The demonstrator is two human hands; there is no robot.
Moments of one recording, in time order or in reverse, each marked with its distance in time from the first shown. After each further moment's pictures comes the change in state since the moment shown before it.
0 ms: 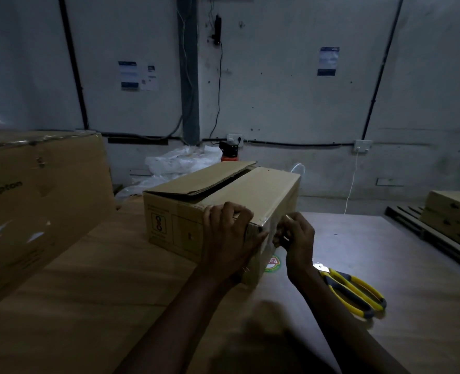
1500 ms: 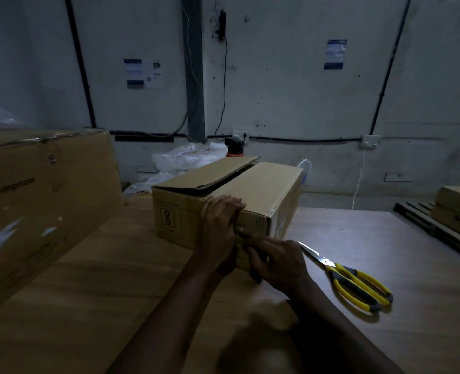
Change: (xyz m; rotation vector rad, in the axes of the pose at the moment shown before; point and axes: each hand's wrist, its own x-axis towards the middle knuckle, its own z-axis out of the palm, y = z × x) left_hand 0.001 -0.030 -0.001 -0.273 0.102 -0.032; right_hand -0.027 0.019 -0.001 -0.889 -0.417 -0.848
